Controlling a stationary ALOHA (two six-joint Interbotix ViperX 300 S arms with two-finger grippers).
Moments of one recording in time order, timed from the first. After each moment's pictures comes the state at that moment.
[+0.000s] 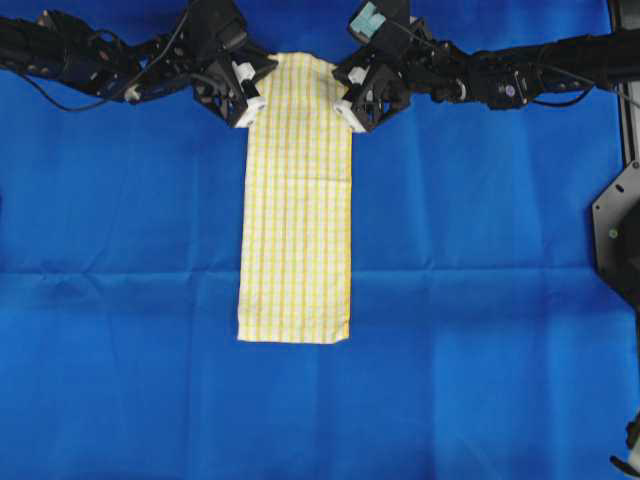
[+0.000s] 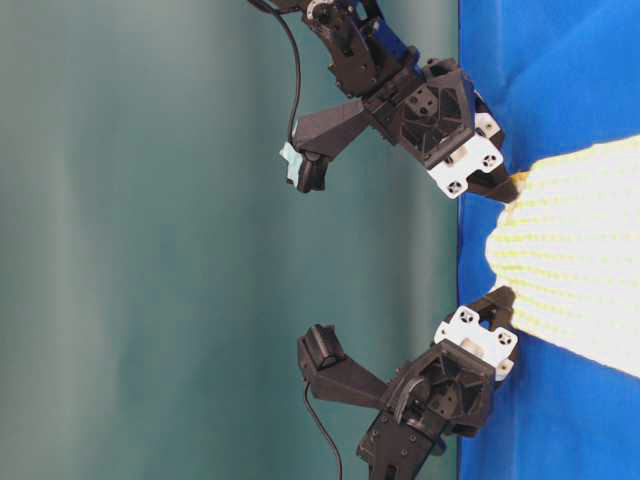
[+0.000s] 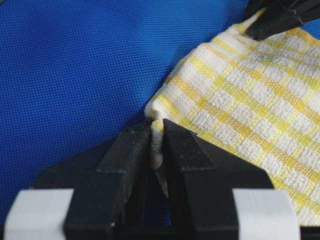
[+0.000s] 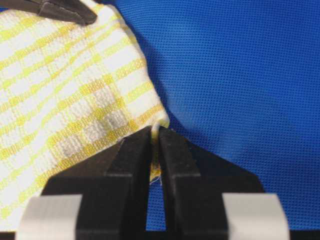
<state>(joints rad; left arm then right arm) 0.49 0.37 0.66 -0.07 -0.43 -0.01 -0.47 0.29 0.62 0.54 -0.19 -0.19</state>
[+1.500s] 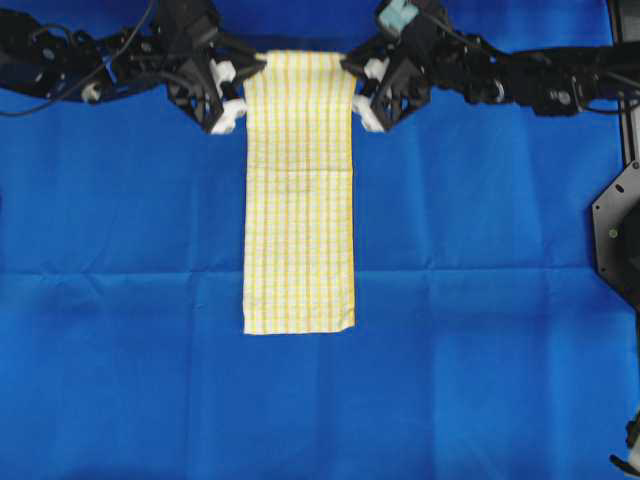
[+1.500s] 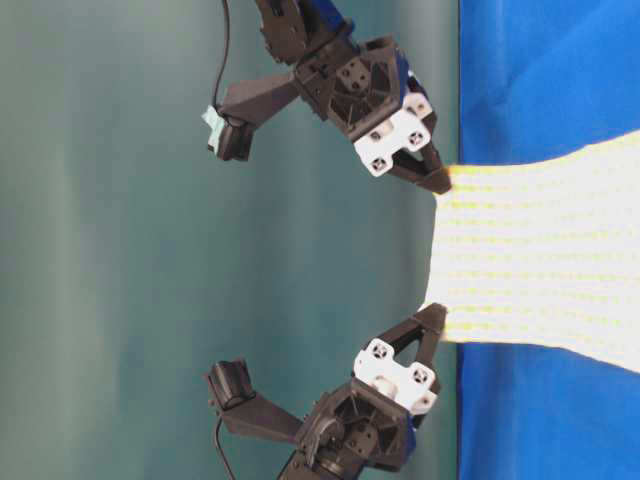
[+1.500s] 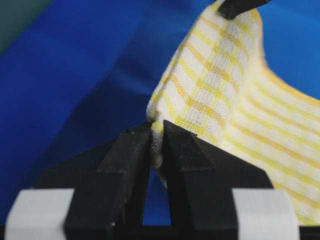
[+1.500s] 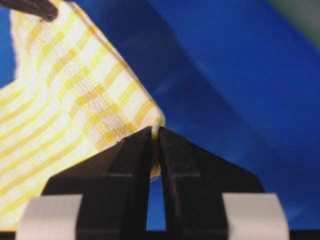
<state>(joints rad) 0.41 0.10 0.76 -0.07 -0.31 0.00 -0.41 0.08 0.72 0.54 -0.20 -0.19</state>
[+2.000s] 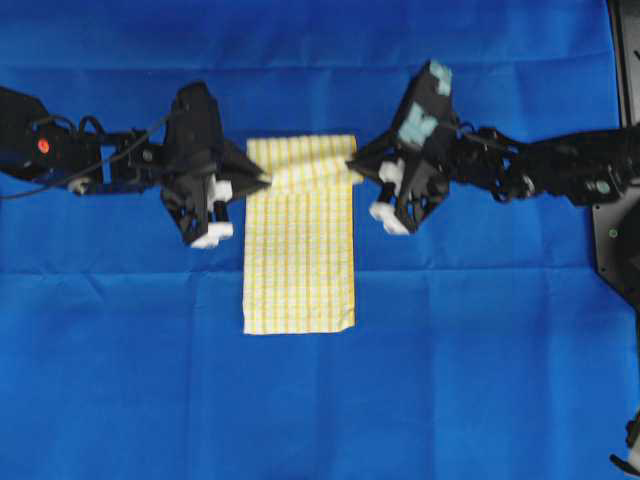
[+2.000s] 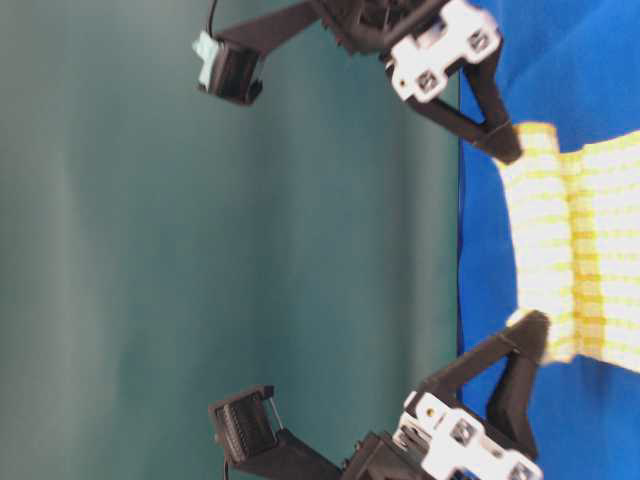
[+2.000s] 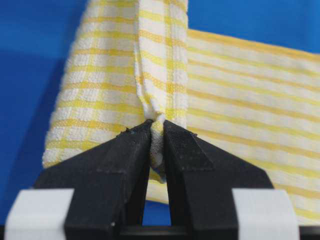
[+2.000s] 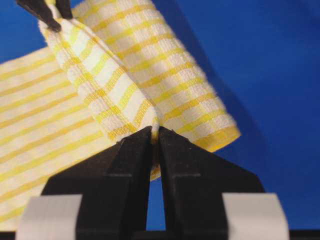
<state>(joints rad) 0.10 0.07 0.85 -0.07 -0.32 -0.05 -0.09 -0.01 0.88 0.69 -0.31 -0.19</state>
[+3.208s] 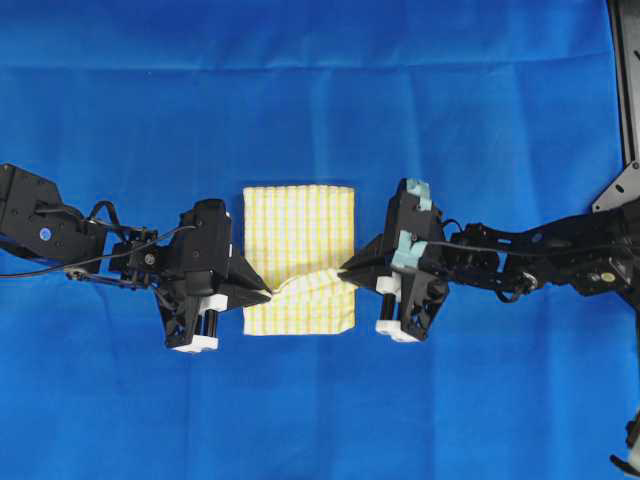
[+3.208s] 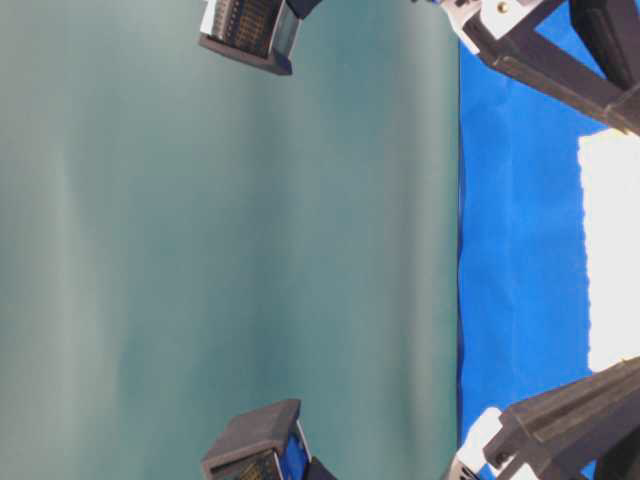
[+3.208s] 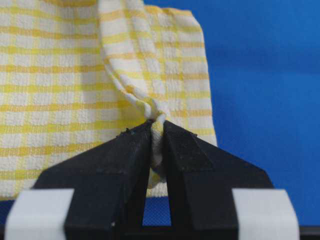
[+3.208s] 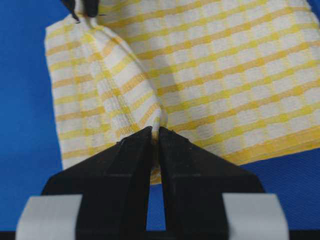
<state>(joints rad) -0.19 0.11 0.81 -0.08 -0.29 -0.13 0.23 0.06 0.84 0.79 -0.33 -0.19</state>
